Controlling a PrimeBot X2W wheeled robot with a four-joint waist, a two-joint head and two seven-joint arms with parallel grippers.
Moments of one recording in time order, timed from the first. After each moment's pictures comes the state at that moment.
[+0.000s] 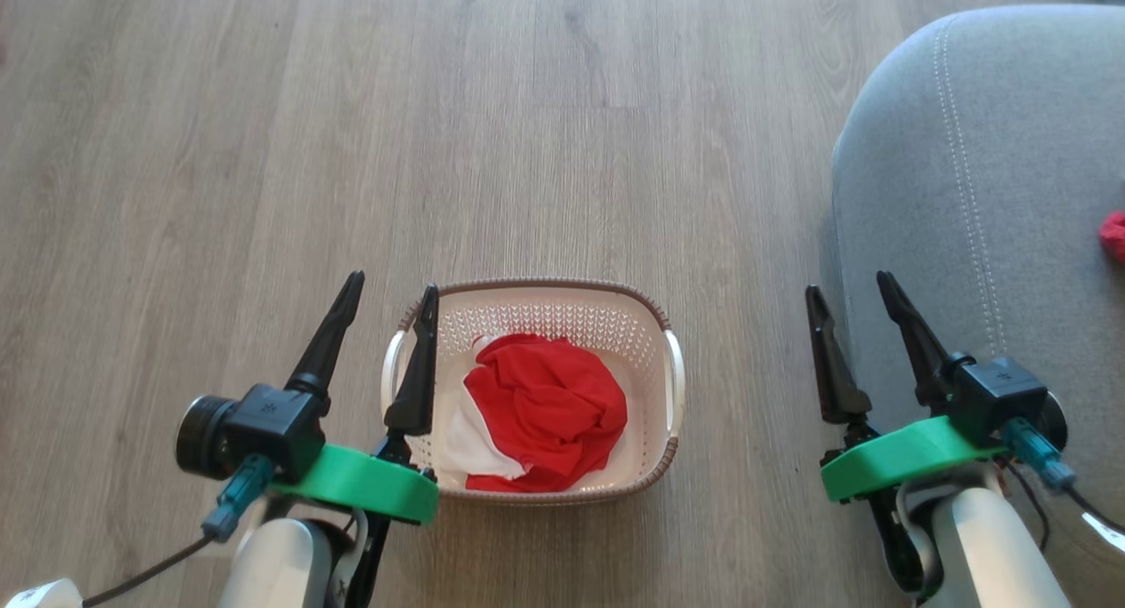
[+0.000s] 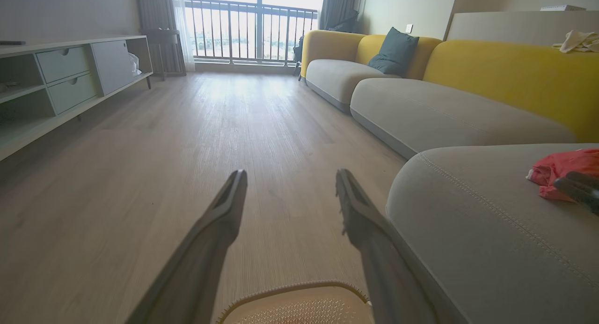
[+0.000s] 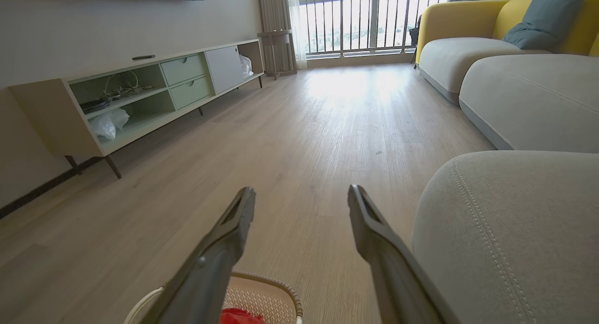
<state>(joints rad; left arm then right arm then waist) -0.09 0.05 -0.21 0.00 -0.17 -0.01 -0.26 -0.11 -0.05 0.06 0.17 0.15 0.13 -0.26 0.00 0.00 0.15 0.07</state>
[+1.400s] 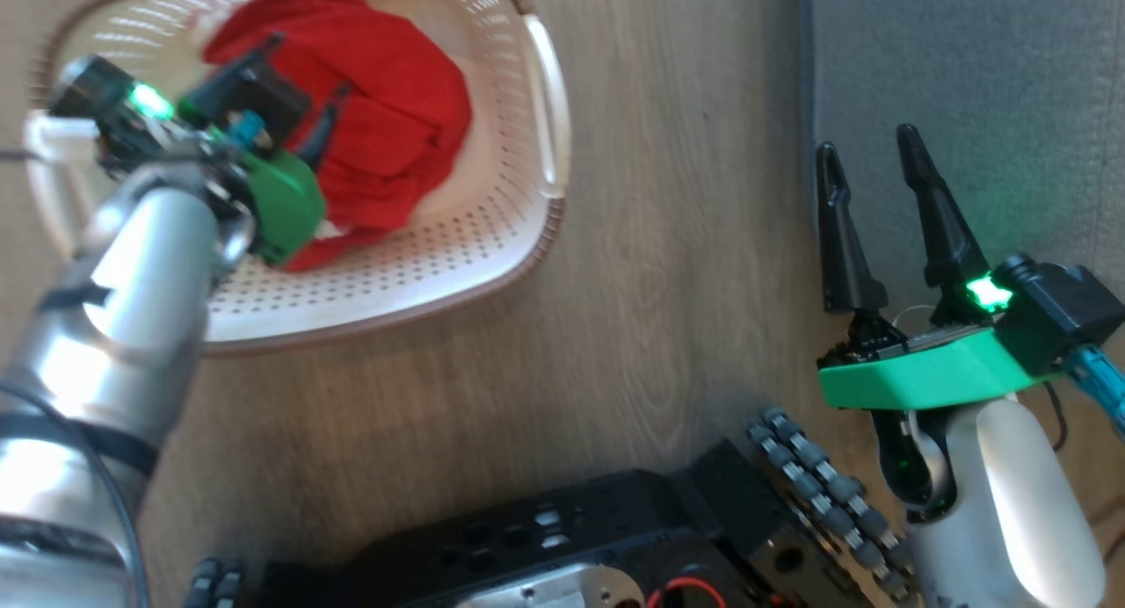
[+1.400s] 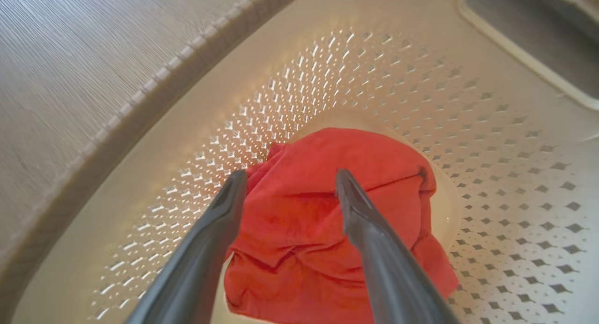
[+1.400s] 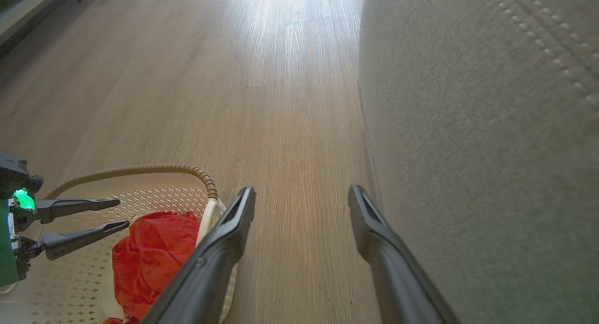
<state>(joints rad) -0.92 0.27 -0.49 0.84 0.05 -0.13 -0.26 -0.24 -0.05 0.10 -0.02 0.25 0.13 -0.26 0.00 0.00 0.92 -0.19</state>
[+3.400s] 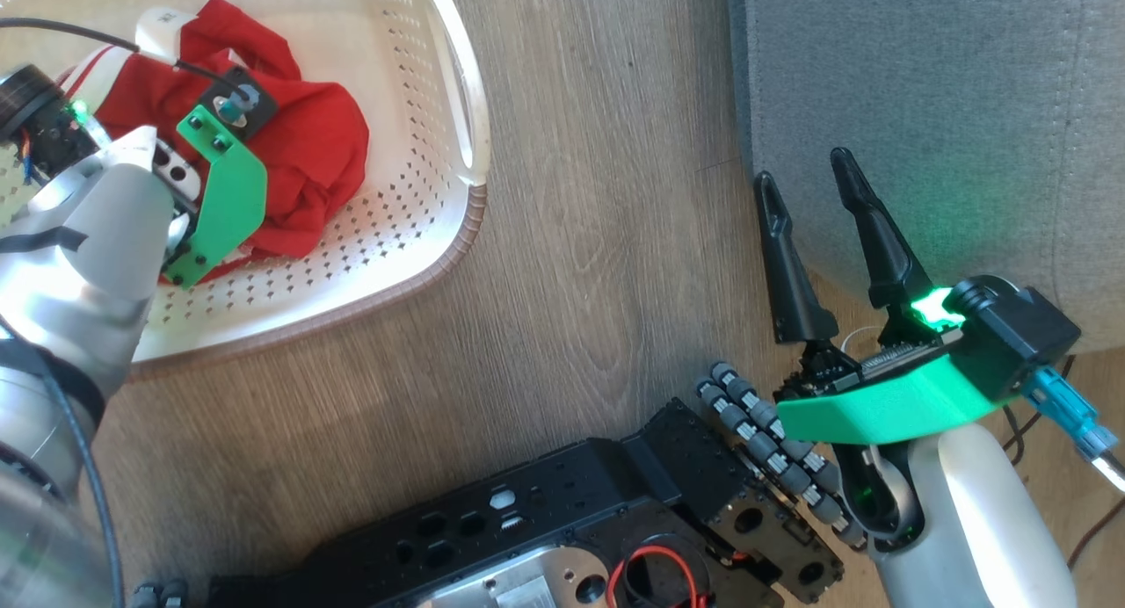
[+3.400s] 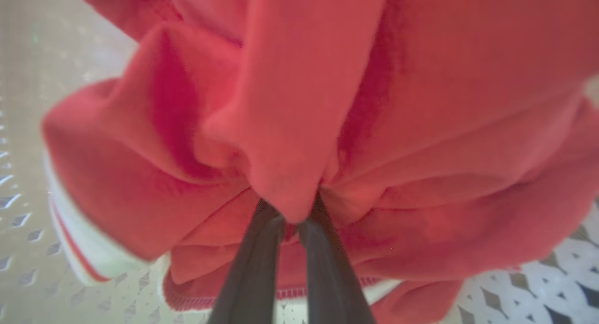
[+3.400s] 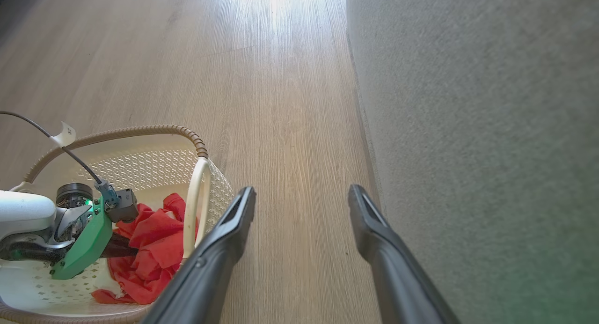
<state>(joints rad) -1.19 0.31 -1.13 1.24 -0.31 -0.13 0.20 -0.21 -0.04 0.20 -0.06 0.30 0.13 -0.26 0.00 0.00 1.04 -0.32</state>
